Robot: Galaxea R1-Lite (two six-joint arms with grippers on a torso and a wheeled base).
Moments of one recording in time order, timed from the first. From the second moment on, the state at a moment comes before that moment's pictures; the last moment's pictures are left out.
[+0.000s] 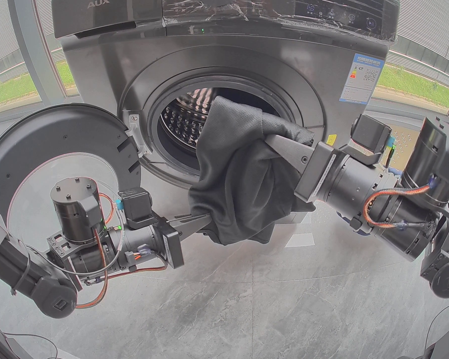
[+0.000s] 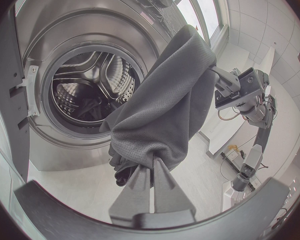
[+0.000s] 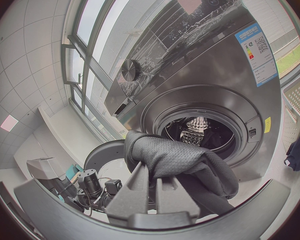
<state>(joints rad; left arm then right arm) -0.54 1.75 -0.52 -1.14 -0.38 -0.18 0.85 1.60 -0.79 -0.98 -0.11 0.40</state>
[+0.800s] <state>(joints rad) -0.52 1.92 -0.62 -1.23 -0.34 -0.19 0.86 1.60 -0.78 -0.99 -0.11 0.40</state>
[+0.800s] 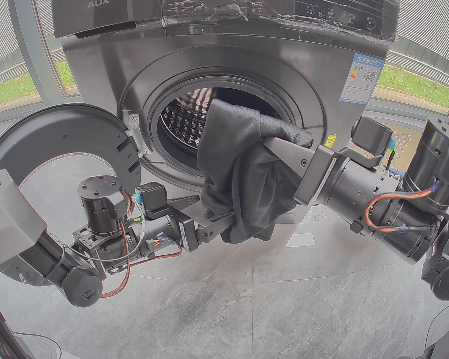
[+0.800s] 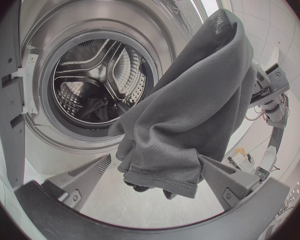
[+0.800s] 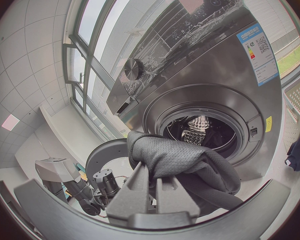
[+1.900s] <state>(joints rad) -0.56 1.79 -0.52 -1.27 -0.34 -0.22 0.85 1.60 -0.77 -0.98 -0.11 0.40</state>
